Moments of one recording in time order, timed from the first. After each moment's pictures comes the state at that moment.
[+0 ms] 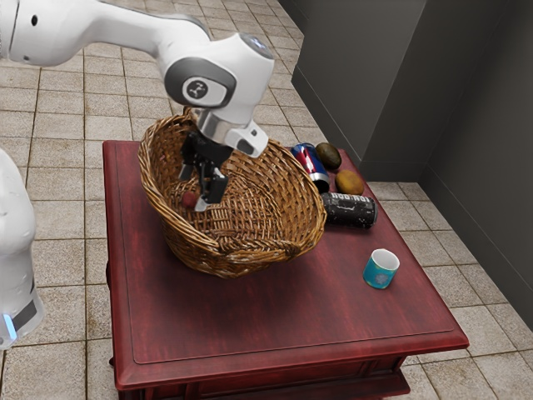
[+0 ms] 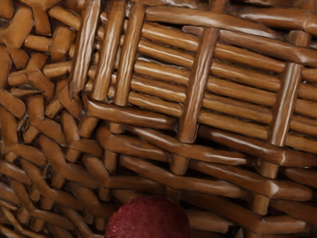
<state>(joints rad) 0.29 -0.51 -0.33 -2.30 -0.11 1.62 -0.18</state>
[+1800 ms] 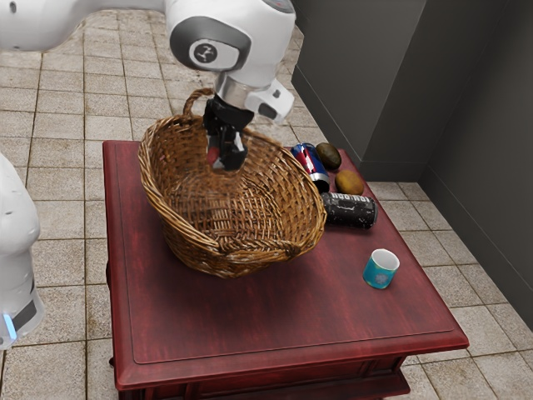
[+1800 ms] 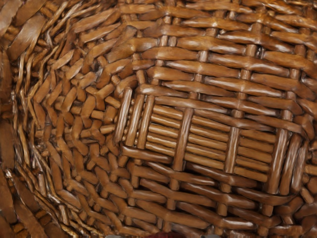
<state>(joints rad) 0.37 -0.50 -0.43 -1.98 0.02 1.47 -0.23</state>
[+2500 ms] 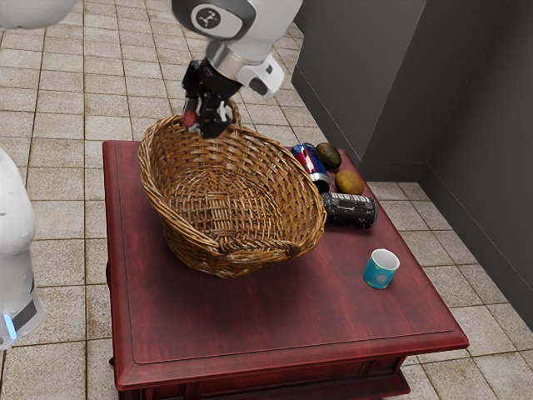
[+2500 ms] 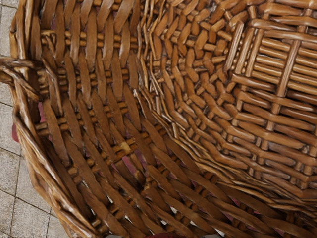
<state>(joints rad) 0.28 -0.46 -0.38 -1.88 0.16 1.20 -0.28</state>
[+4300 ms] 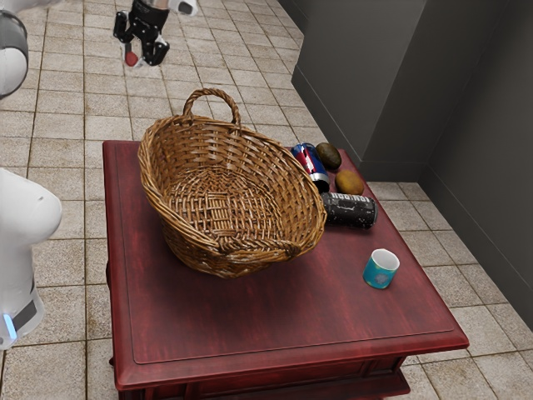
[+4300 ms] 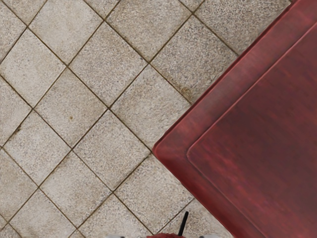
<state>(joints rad) 0.96 -0.39 -0.18 -1.97 0.17 1.49 0.05</state>
